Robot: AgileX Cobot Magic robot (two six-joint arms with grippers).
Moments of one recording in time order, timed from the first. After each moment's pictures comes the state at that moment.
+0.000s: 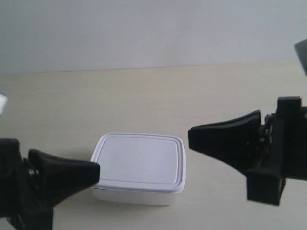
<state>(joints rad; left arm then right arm) -0.56 0.93 -0.40 1.62 -0.36 -1.97 0.47 0.92 -0.47 -1.62 -0.62 1.84</state>
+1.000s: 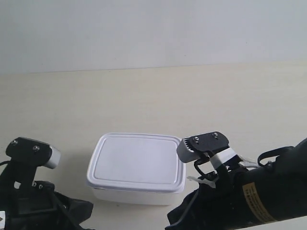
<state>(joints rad) -0.78 1.25 -0.33 1.63 0.05 -2.10 0.72 1.44 -0.47 -1.74 -0.37 2.05</state>
